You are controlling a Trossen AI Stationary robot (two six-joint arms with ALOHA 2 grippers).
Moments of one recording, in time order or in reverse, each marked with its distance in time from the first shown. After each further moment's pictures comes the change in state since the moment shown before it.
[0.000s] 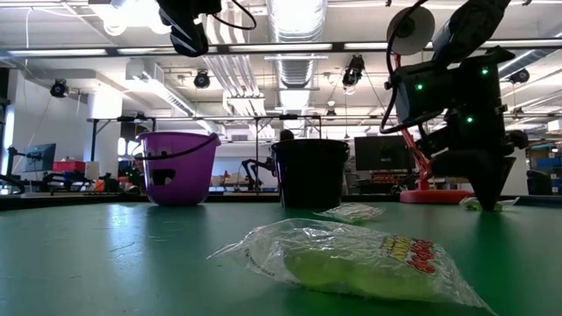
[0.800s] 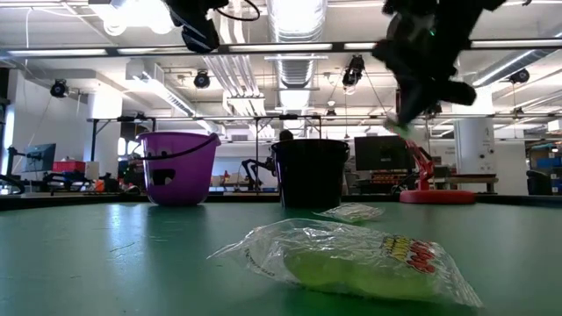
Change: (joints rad) left arm 0.000 0.000 0.000 0.100 0.001 0.048; right arm 0.001 -0.322 0.202 0.106 -0.009 0.069
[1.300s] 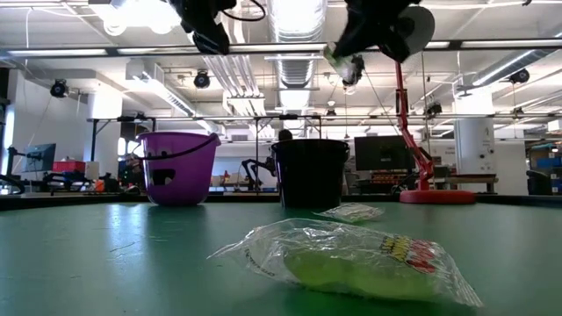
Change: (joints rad) left arm 0.001 0.023 0.000 0.095 -0.030 0.069; right arm 0.001 0.078 0.312 0.178 0.021 -0.253
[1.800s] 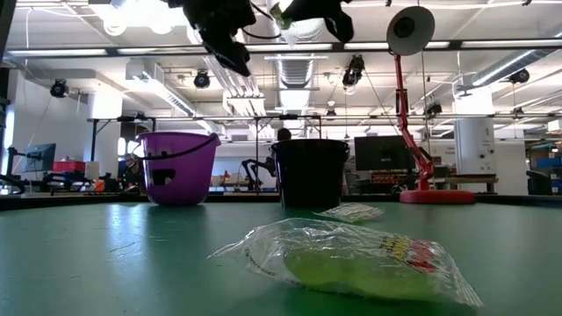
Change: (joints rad) left arm -0.001 0.140 0.040 0.038 -0.023 0.121; right arm -0.009 0.204 0.275 0.098 -0.222 -0.248
